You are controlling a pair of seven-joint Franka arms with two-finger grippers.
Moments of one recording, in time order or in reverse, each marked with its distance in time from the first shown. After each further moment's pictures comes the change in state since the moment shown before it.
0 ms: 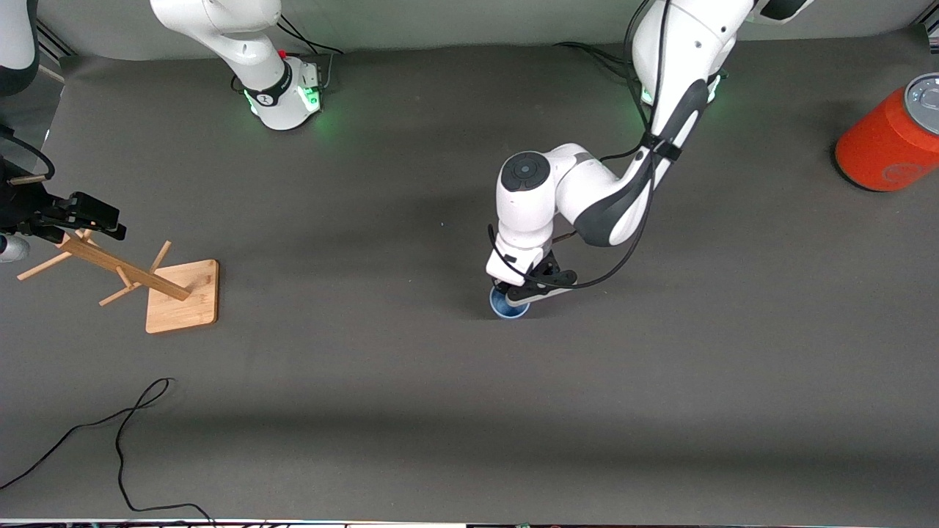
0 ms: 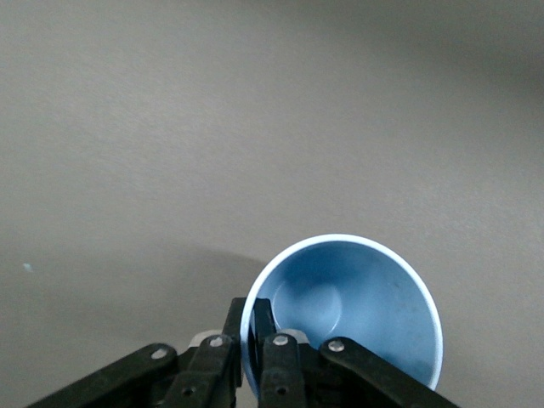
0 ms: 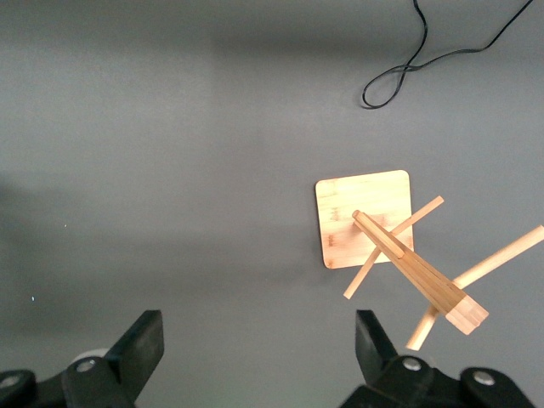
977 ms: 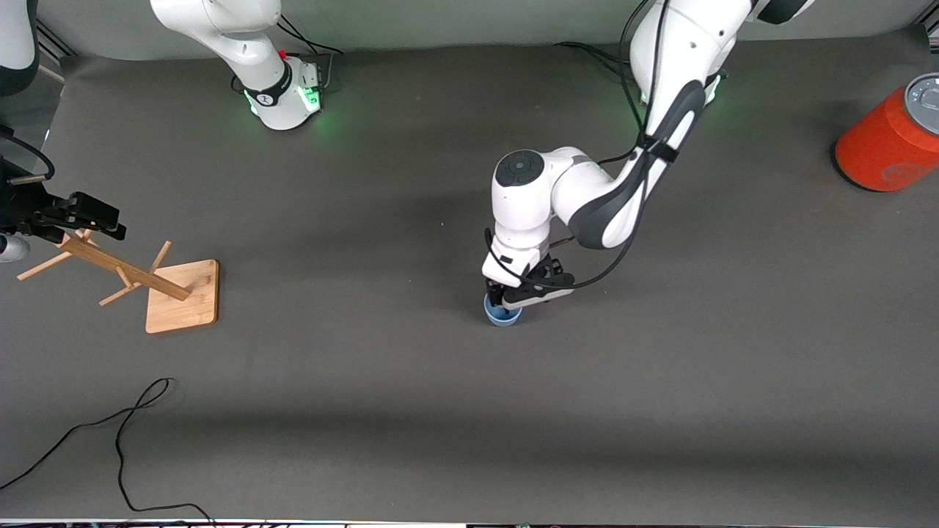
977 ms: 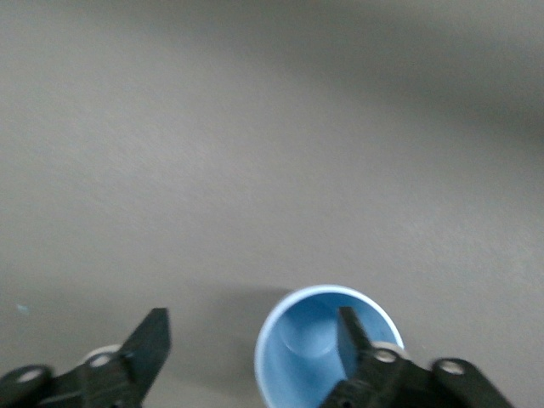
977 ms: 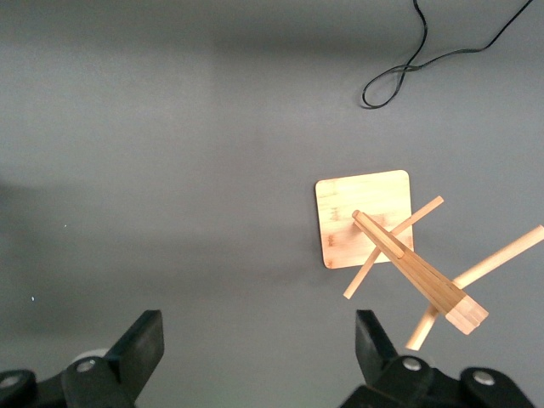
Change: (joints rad) left arm 0.008 -0.013 0.006 0.041 0.088 -0.043 -0.012; right arm 0.000 0.000 -0.001 0.000 0.000 0.000 0.000
